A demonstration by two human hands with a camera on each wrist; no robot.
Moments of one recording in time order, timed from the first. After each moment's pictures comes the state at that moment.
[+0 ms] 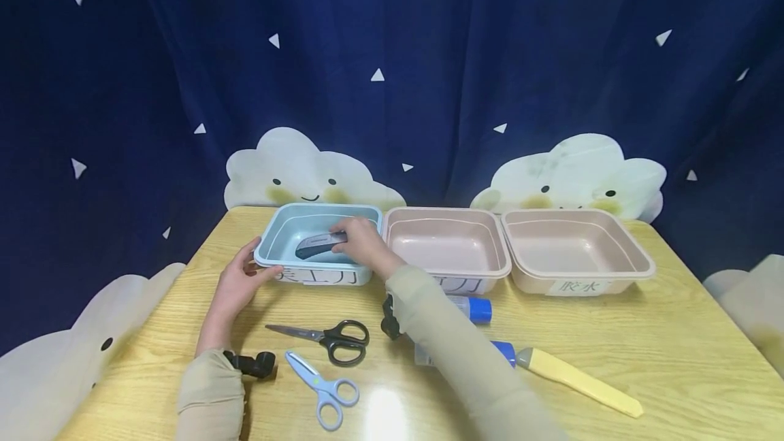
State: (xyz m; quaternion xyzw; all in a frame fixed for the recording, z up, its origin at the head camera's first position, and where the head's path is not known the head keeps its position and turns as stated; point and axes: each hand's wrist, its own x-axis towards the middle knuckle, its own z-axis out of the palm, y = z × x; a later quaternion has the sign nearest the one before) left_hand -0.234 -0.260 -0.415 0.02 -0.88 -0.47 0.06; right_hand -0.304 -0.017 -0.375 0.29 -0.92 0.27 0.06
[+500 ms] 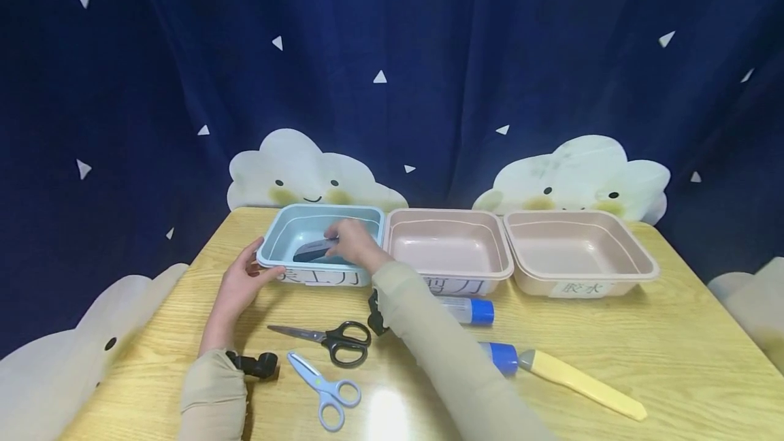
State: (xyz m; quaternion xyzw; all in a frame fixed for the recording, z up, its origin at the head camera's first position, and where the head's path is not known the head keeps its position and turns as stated) left_hand -0.234 -0.260 -0.416 0.02 -0.88 -0.47 0.06; right_hand -0.309 -0.040 -0.375 0.25 -0.94 0.25 0.00
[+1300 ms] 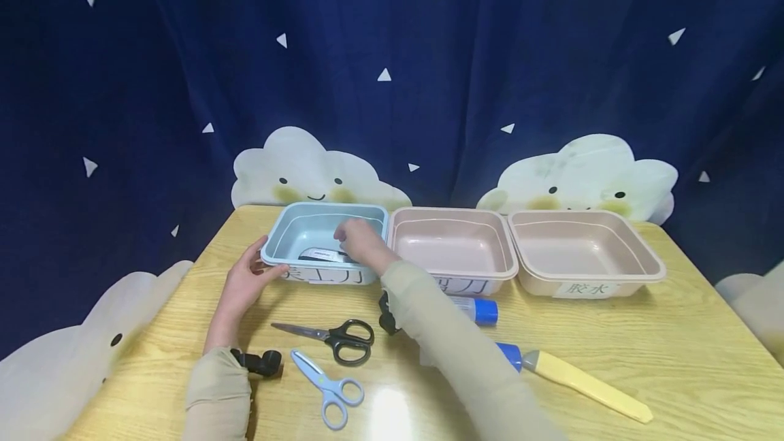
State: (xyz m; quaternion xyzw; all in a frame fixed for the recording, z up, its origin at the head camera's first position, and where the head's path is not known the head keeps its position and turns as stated) left_hand -0.235 -0.261 -0.419 0.03 -0.87 -0.48 0.07; right_hand -0.300 -0.033 -0.365 0.23 -0.95 0.22 -0.03
